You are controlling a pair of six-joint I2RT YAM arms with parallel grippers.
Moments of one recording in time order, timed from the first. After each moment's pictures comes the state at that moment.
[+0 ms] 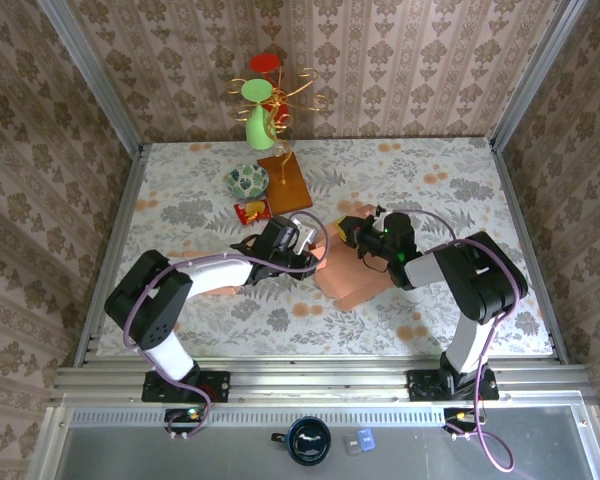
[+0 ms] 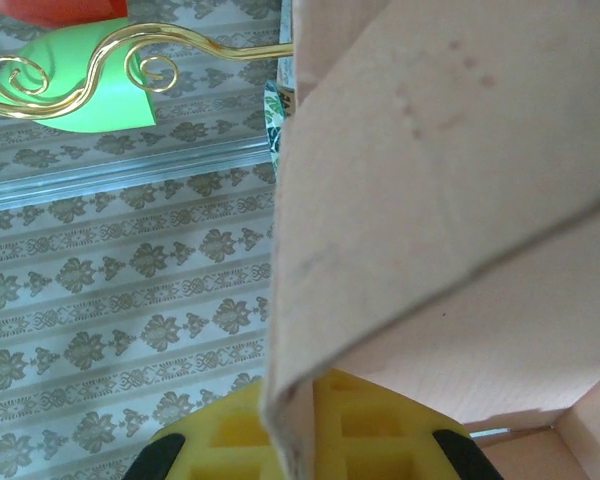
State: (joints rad) left arm -0.76 1.66 0.86 -0.02 0.21 -0.23; right arm 0.36 1.80 0.61 0.97 -0.43 1.55
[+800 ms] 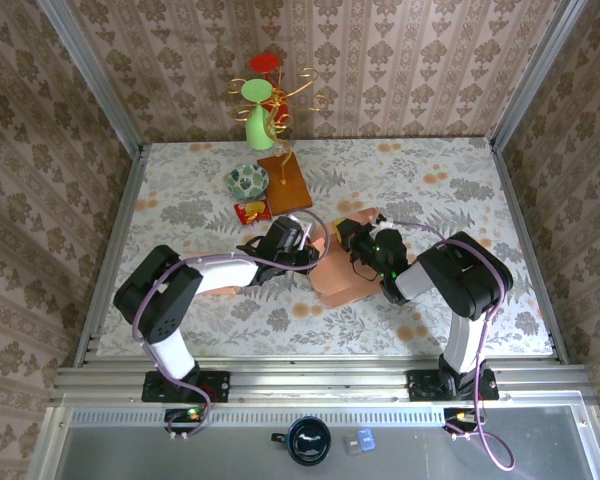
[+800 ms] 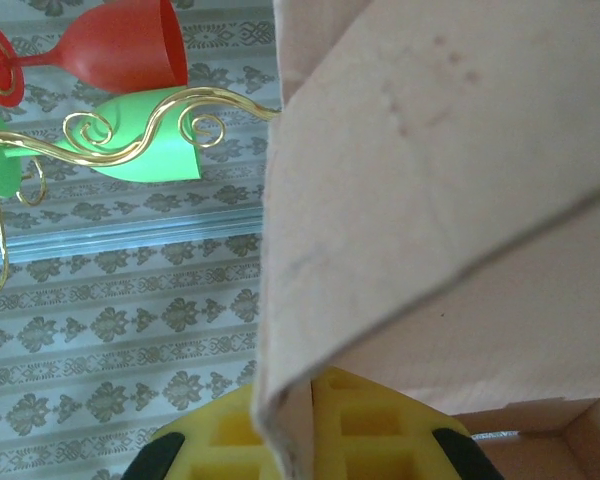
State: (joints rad) left arm -0.77 1.72 0.86 0.09 0.09 -0.37; right arm 0.47 1.86 0.54 1.22 -0.14 1.60
